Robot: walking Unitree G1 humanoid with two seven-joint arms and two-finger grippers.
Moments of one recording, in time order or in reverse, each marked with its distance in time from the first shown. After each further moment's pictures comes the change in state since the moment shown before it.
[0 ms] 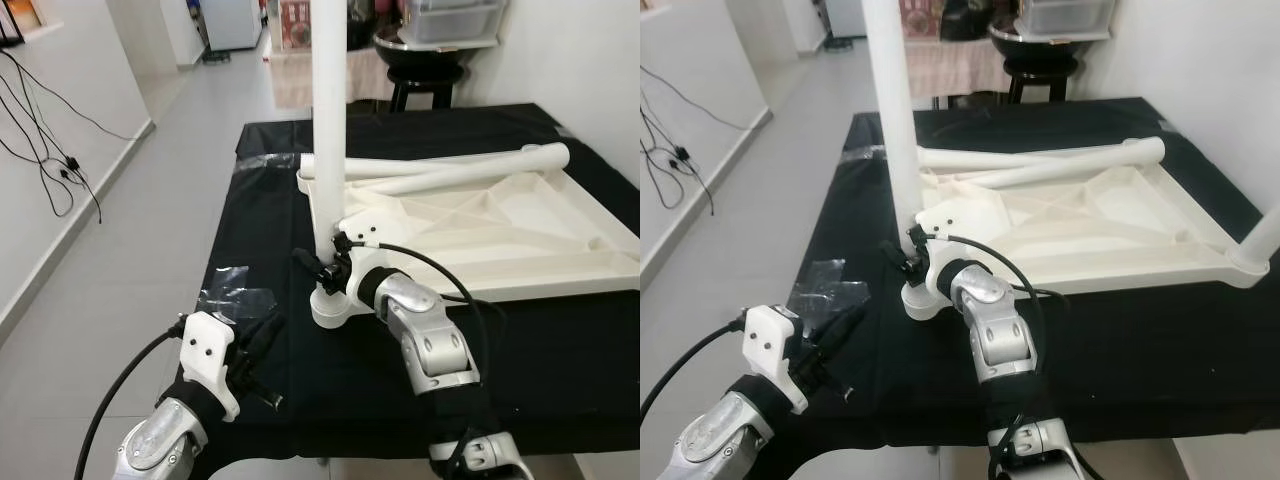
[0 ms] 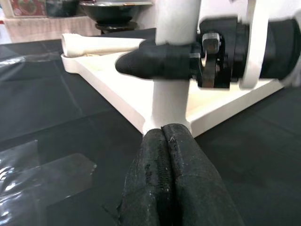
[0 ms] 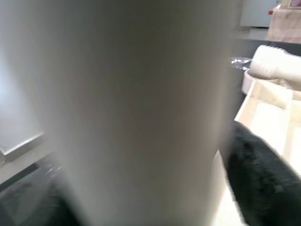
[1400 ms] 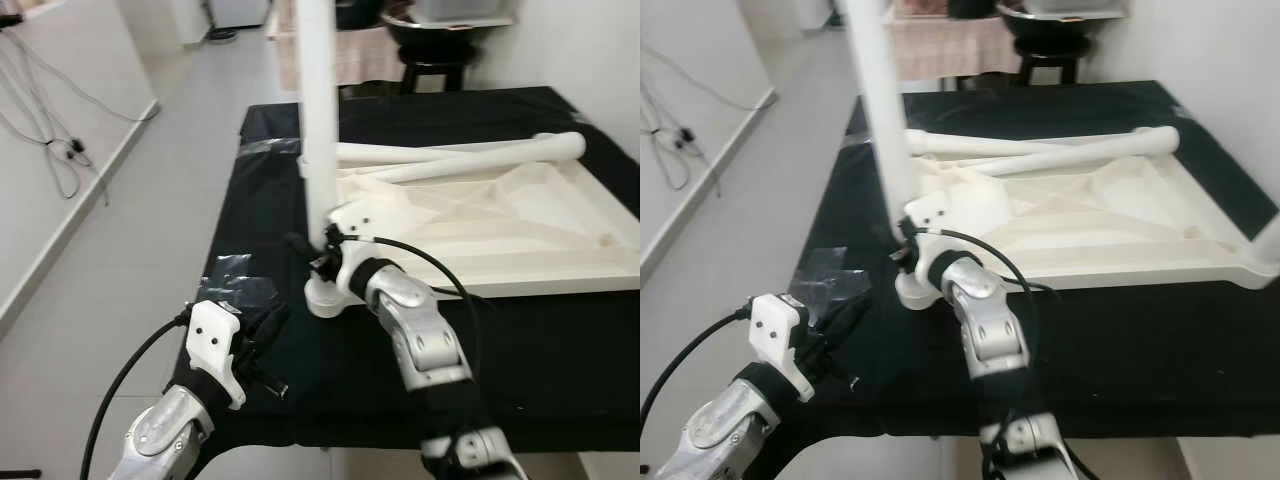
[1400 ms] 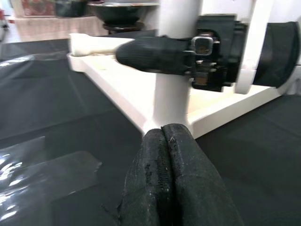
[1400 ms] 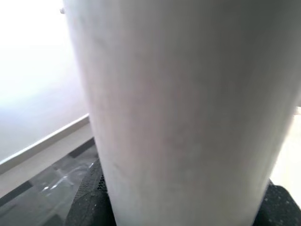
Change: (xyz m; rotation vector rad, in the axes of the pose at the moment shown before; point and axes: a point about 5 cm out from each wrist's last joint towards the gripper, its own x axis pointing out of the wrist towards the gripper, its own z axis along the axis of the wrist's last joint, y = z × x) left arm 0.002 -0.001 0.001 -0.002 -0.006 -0.010; right arm -0.003 0.006 -0.009 0.003 -0.022 -0.140
